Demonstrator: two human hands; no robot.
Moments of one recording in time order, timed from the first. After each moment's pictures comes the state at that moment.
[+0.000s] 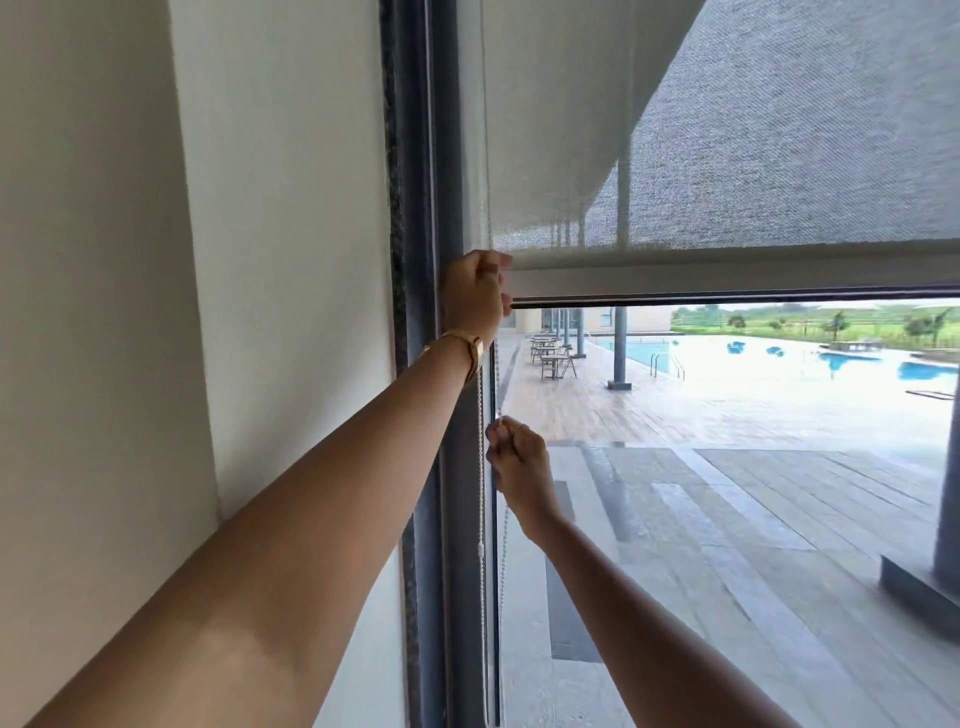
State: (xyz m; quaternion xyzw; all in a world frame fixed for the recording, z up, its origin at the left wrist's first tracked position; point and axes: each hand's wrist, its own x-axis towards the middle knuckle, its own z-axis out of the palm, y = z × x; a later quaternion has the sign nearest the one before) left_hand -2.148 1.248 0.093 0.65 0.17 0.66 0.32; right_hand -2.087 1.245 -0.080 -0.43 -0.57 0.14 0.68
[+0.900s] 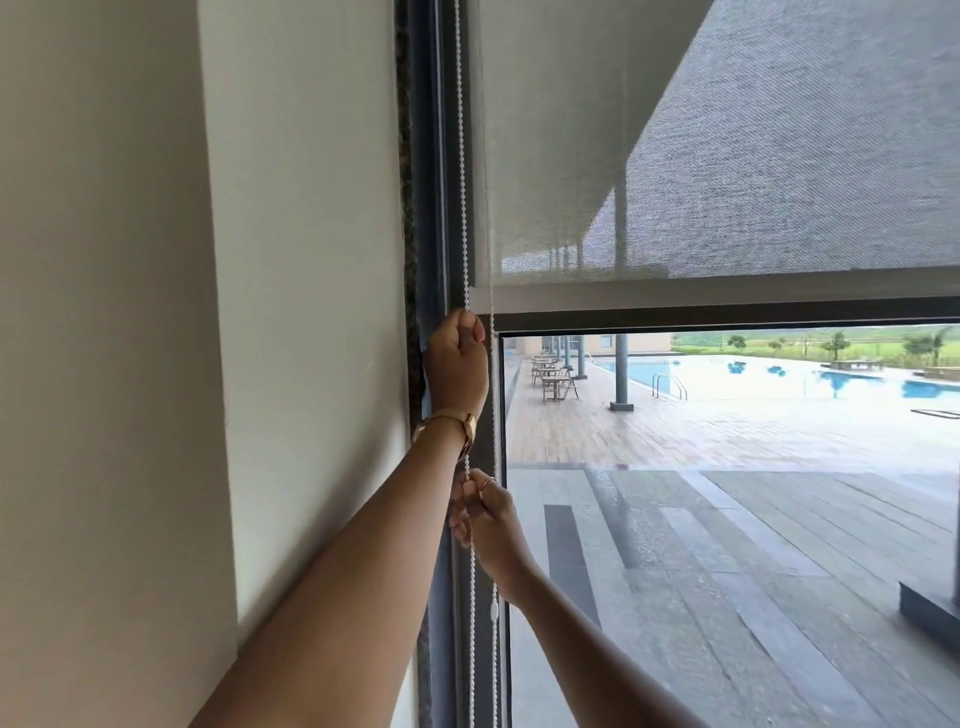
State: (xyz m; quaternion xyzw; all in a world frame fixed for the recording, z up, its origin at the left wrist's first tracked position) left_hand -2.163 1.275 0.054 0.63 0.17 0.73 0.21; right_hand -2.124 1.251 -0.100 -0.38 -0.59 0.27 0.66
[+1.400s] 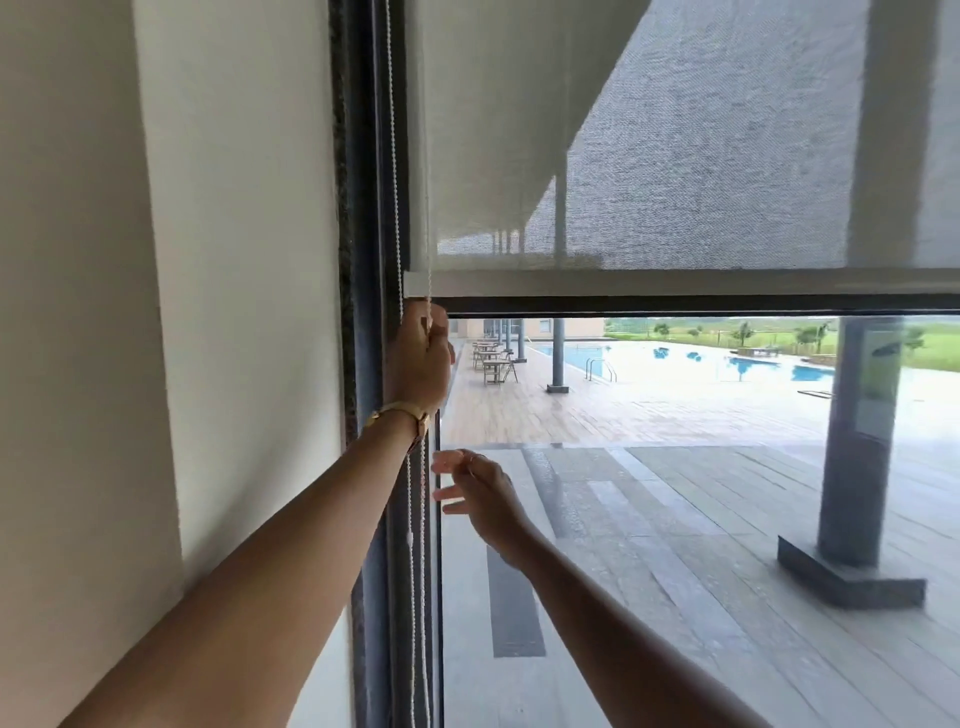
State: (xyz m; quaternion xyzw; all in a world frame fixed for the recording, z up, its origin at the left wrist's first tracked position) left_hand -2.153 1.237 0.037 0.68 0.18 0.67 0.23; right_hand -2.083 1.181 -0.084 -0.52 -0.57 0.23 0.59
